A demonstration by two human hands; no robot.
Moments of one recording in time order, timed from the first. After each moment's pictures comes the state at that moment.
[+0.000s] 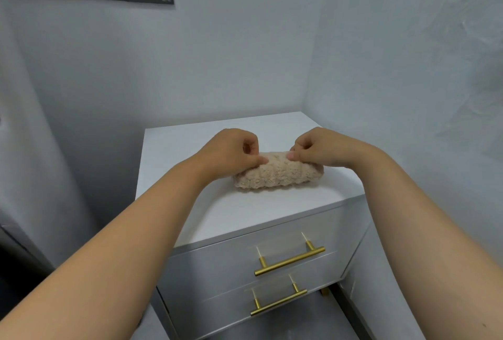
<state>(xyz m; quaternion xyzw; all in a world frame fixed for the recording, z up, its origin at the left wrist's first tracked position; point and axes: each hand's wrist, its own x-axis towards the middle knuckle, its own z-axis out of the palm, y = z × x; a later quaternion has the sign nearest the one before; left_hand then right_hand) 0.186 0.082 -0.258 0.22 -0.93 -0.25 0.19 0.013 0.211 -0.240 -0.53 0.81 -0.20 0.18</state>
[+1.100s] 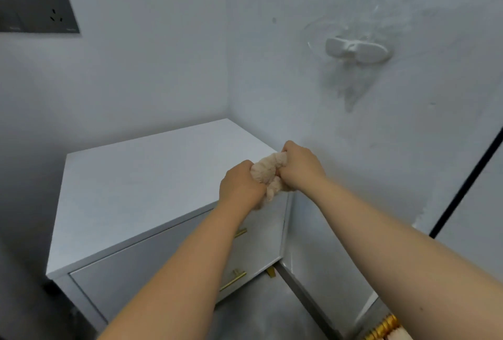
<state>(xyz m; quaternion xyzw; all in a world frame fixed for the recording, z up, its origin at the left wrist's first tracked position) 0.109 0.248 -0.283 0.29 -0.87 -0.34 0.19 -0.004 0.329 -0.272 -0.32 0.91 -0.26 -0.02</state>
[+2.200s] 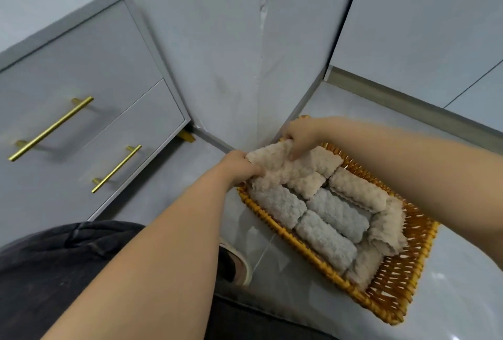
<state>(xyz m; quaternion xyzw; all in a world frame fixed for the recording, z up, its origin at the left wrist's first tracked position) 0.107 0.456 -0.490 0.23 -0.81 -0.48 -0.26 -0.005 0.605 -0.464 -0.31 0.88 0.06 0.34</state>
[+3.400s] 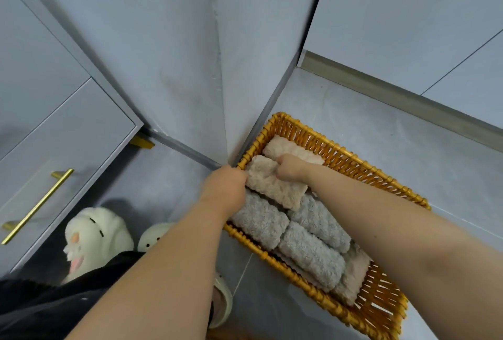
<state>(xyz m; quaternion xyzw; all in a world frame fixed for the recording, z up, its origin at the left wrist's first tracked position) 0.077 0.482 -0.559 -0.05 -0.97 -0.11 -0.19 -0.004 0.642 -0.595 -0.03 0.91 -0.16 0.39</state>
